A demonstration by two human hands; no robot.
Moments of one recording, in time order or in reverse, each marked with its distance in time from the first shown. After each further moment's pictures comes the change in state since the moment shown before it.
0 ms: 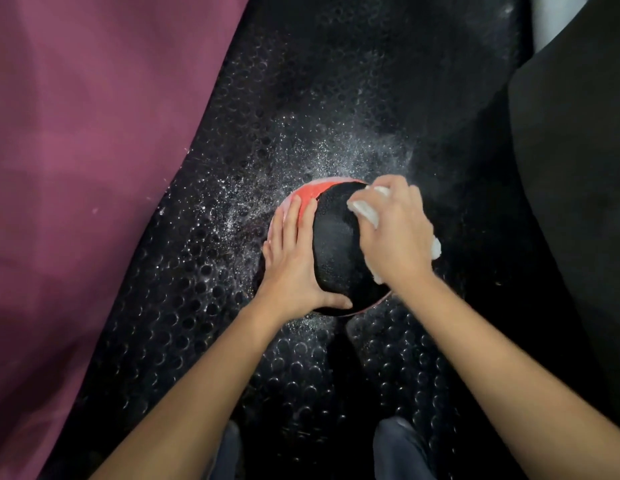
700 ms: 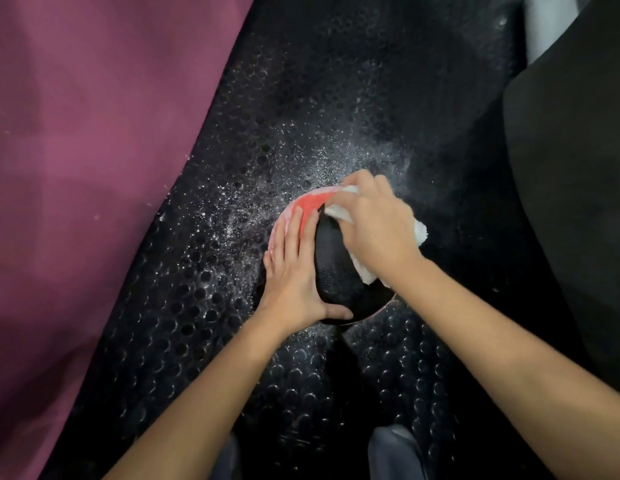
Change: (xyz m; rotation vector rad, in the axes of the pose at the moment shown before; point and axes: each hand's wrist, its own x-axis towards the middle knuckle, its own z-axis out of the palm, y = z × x) left_hand -0.004 -0.002 0.004 0.030 0.004 -0.006; right_hand 0.025 -0.013 -0.003 -0.202 -0.205 -0.192
